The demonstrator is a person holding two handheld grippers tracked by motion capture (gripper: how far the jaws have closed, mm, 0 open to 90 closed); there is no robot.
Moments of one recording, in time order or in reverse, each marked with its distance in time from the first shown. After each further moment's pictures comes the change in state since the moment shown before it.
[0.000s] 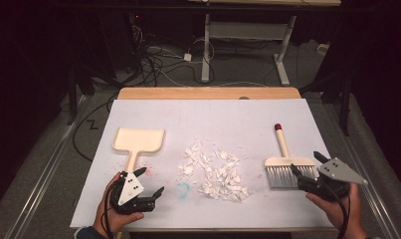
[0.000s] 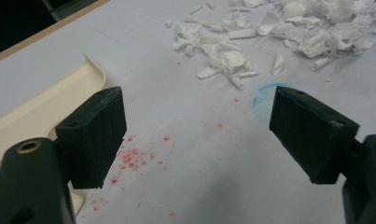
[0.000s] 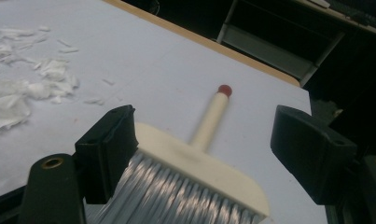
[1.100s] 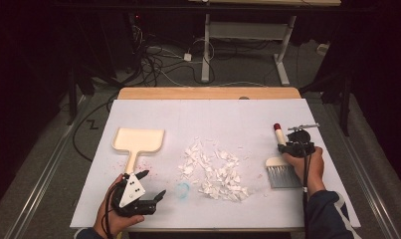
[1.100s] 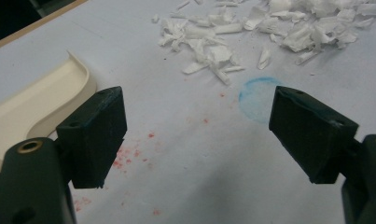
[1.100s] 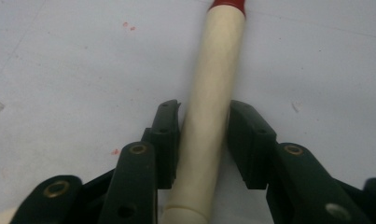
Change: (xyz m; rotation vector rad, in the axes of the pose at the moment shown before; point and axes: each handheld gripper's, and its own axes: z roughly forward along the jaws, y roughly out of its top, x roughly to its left) left arm -0.005 -0.003 0.002 0.015 -0.043 -0.005; right arm -0.028 0.007 0.151 0.504 0.046 0.285
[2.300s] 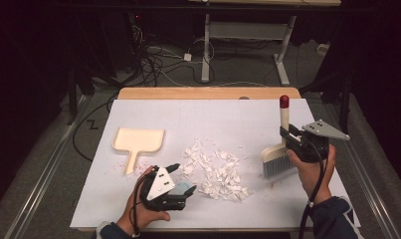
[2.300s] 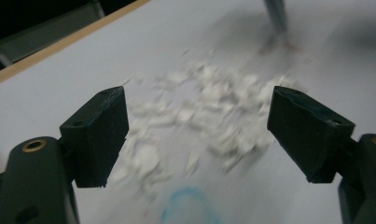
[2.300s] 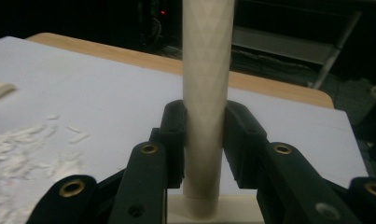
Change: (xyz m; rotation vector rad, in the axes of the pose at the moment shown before) left arm -0.045 0.079 0.028 -0.118 -0.143 0.012; right arm 0.048 0.003 -0.117 -0.517 0.055 -0.085
